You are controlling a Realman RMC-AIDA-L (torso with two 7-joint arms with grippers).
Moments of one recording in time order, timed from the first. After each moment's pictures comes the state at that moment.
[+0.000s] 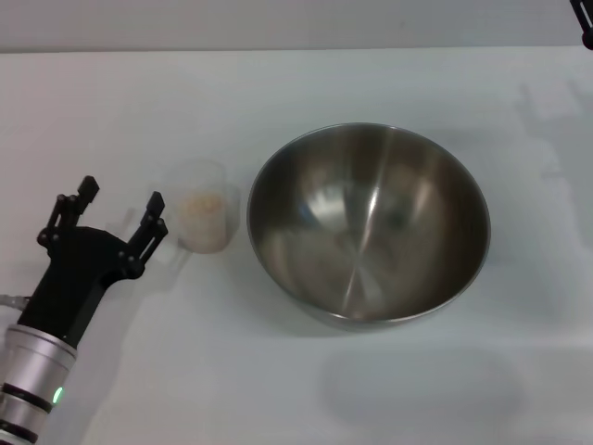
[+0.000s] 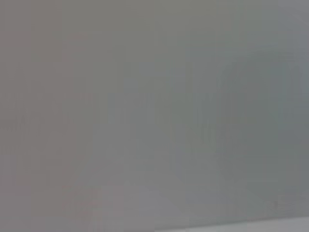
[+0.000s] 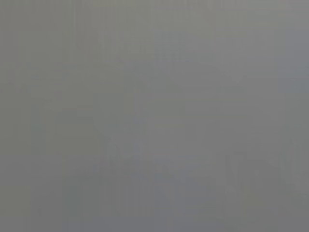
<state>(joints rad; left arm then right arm) -0.20 -2.08 -0.42 -0.38 2.17 1.29 0.00 0.48 2.07 -1.96 -0.21 0.63 -1.29 0.16</state>
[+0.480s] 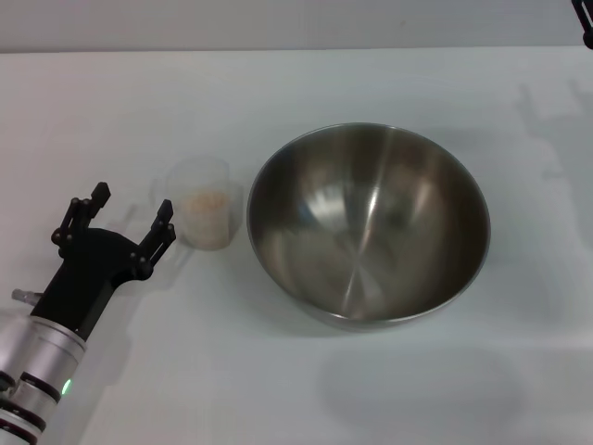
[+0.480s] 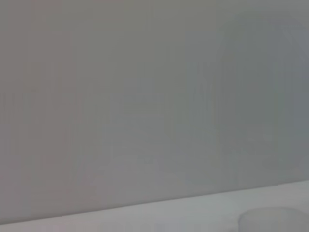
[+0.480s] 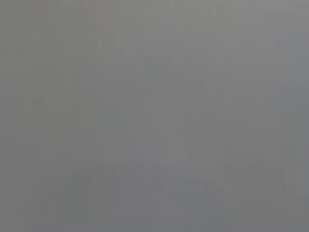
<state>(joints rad) -0.23 -2.08 -0.43 -0.38 2.16 1.20 0.04 0.48 2.07 -1.96 -0.21 0.63 -1.30 0.16</state>
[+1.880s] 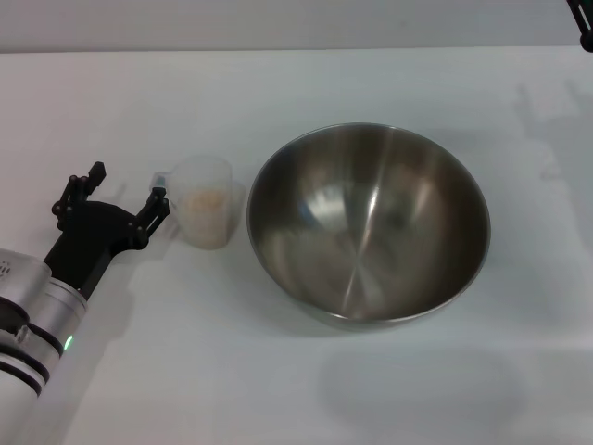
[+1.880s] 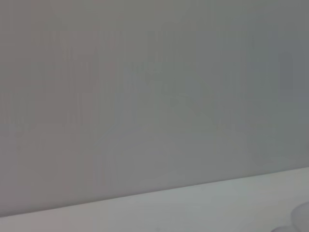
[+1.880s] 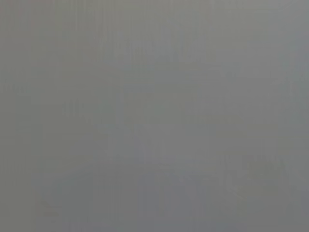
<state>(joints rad) -0.32 -2.08 -0.53 -0.35 2.16 1.05 0.04 0.47 2.07 -1.96 -0.22 0.62 -1.29 0.17</state>
